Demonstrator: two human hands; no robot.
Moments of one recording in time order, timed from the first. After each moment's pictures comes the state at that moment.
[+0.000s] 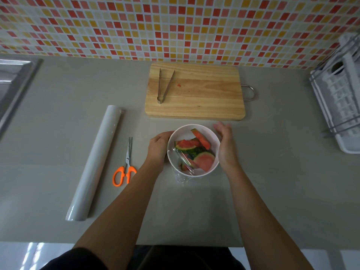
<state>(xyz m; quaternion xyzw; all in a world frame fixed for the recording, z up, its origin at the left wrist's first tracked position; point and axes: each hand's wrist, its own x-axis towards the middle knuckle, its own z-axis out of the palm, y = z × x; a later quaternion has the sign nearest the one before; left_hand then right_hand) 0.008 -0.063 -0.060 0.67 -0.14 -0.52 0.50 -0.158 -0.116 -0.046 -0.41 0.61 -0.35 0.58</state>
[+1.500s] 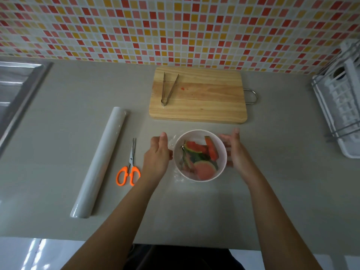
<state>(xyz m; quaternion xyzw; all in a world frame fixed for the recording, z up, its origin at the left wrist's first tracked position) -0.002 -0.020 -0.010 0.77 -0.26 -0.41 0.42 -0.197 -0.111 -0.026 -0.52 0.60 -0.19 0.57</state>
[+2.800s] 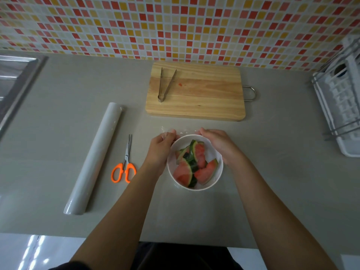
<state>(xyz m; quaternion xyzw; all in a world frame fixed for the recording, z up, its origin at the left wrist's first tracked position) -0.007 -0.048 -0.034 0.66 -0.18 -0.53 0.50 -0.162 -0.134 -0.031 -0.50 0.56 -0.16 0.64</state>
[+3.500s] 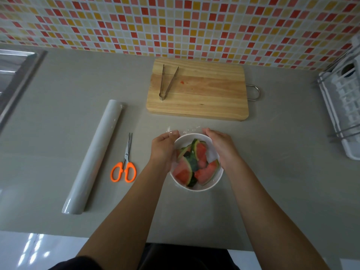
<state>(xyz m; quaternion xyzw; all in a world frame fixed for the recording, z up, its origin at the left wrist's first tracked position) -0.021 -0.059 -0.032 0.64 -0.03 -0.53 0.55 -0.155 -0.131 -0.047 -0.41 0.66 -0.21 0.60</state>
